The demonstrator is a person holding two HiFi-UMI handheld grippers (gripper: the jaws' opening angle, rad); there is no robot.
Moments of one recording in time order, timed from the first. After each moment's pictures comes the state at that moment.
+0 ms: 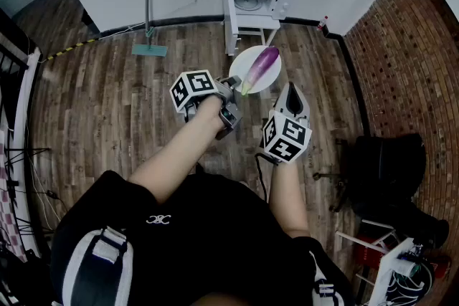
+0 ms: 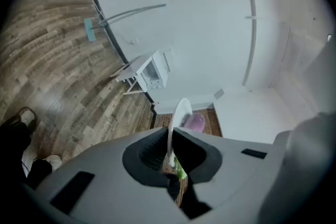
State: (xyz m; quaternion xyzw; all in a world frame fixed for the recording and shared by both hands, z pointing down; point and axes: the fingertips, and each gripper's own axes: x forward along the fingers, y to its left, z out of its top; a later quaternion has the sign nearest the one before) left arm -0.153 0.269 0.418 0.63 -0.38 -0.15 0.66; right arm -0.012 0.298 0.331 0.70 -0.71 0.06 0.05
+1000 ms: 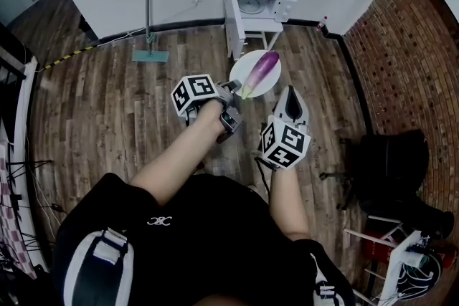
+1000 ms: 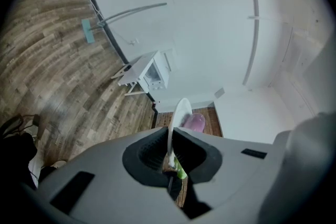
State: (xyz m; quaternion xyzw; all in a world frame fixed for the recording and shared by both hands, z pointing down) left arm -0.206 0.248 0.430 0.64 -0.37 -0.13 0.66; right arm -0.072 0.288 0.331 0.72 -0.70 0.05 0.02
